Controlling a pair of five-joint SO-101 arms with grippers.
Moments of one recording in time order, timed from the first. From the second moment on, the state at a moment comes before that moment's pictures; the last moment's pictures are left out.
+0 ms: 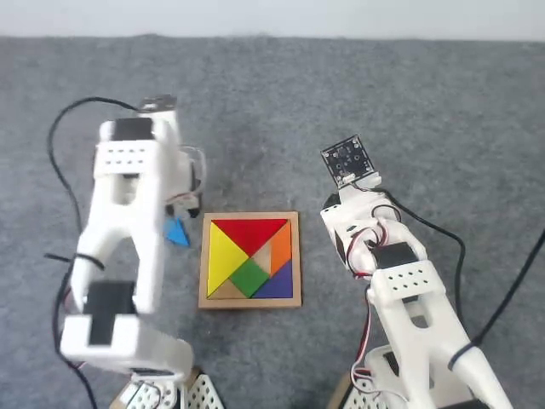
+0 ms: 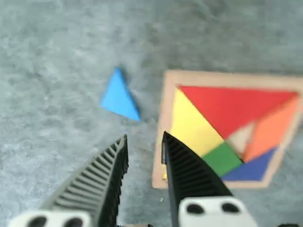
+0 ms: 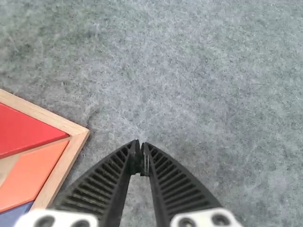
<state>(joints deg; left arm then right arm) -5.5 2.3 9.0 93.4 10.0 -17.8 -37.0 64.8 24.1 12.5</state>
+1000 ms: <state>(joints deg) -15.8 -1.8 33.1 74.1 17.5 -17.8 -37.0 64.8 24.2 12.5</state>
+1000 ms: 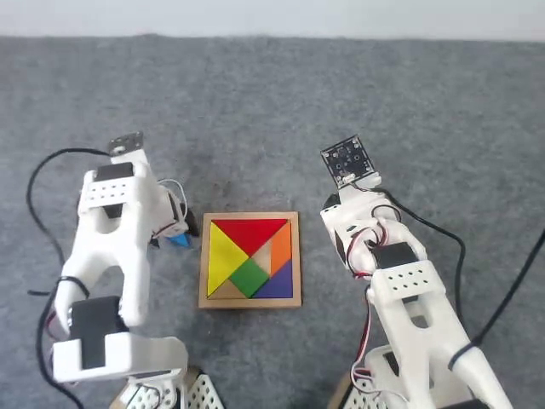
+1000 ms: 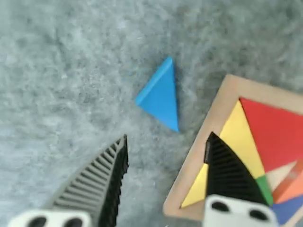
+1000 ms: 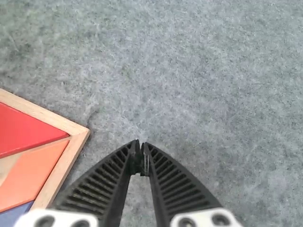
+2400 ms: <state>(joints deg) -16.3 -1.8 42.5 57.7 21.5 -17.8 -37.0 64.8 24.2 12.5</state>
